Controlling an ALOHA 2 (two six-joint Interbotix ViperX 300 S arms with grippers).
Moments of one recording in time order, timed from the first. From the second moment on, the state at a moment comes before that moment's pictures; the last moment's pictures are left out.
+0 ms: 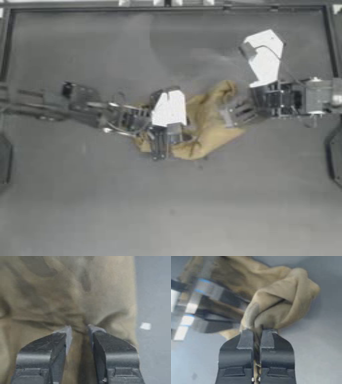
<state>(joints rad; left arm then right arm) 0.21 0.28 0.48 0.52 -0.18 -0.44 -0.20 -0.25 0.70 -0.29 0.57 1.19</state>
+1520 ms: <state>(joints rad) 0.27 0.29 0.70 0.49 -0.41 -0.44 -0.19 -0.18 0.53 -0.30 0.67 1.16</state>
